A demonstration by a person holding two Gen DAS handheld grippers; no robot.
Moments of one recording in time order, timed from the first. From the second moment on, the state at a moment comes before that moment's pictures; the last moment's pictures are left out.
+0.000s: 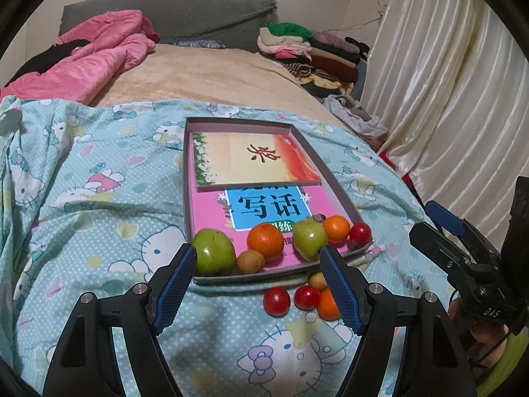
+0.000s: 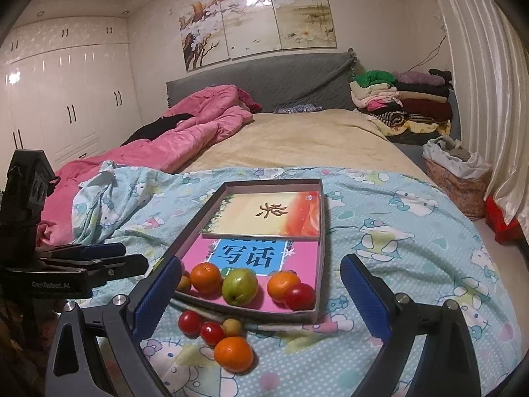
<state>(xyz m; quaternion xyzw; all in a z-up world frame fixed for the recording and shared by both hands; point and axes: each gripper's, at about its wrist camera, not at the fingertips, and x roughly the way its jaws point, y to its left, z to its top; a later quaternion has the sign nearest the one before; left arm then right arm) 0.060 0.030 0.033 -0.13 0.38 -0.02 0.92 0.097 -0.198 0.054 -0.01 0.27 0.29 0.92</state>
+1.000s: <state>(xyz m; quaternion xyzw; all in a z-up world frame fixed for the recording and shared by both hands) 0.063 0.018 0.019 -0.12 0.41 -0.03 0.90 0.087 -0.173 0.035 -0.07 0.33 0.30 0.89</state>
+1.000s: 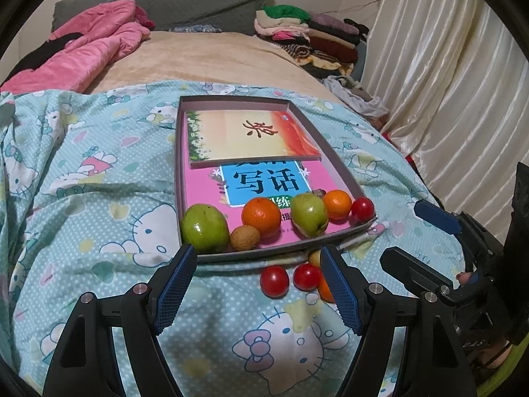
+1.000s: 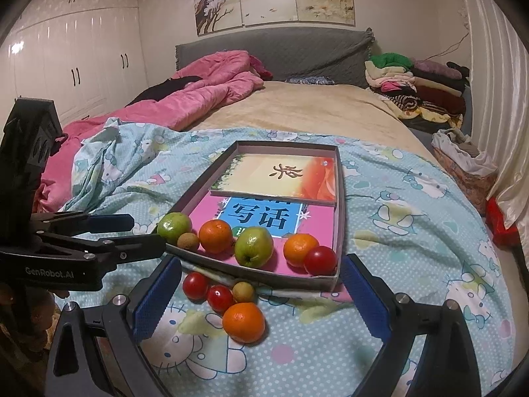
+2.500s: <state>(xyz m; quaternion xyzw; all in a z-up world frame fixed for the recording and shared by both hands) 0.093 -0.003 -0.043 -0.11 0.52 -0.07 0.85 0.110 -0.147 -0.048 -0.10 0.50 0.32 0.80</state>
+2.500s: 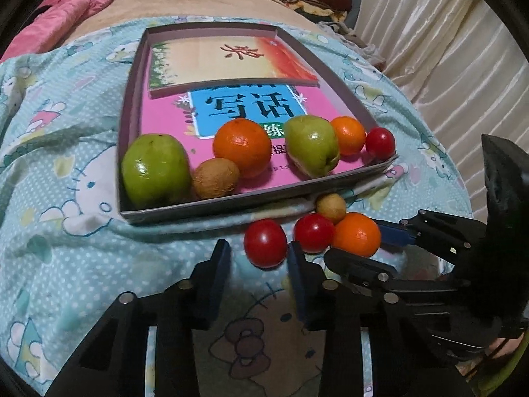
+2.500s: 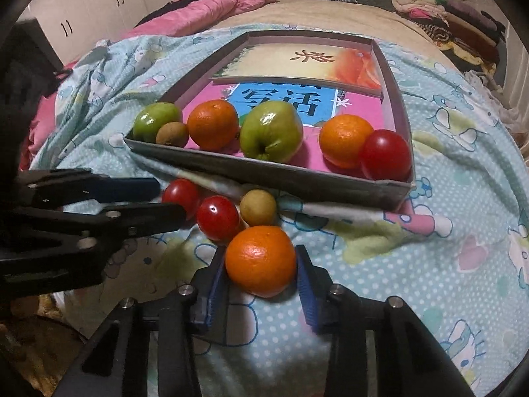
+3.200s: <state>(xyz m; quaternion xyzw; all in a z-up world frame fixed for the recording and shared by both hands) 0.082 0.004 0.015 -0.08 0.41 -0.07 0.91 0.117 -0.178 0.007 -0.01 0.41 0.34 0.85</state>
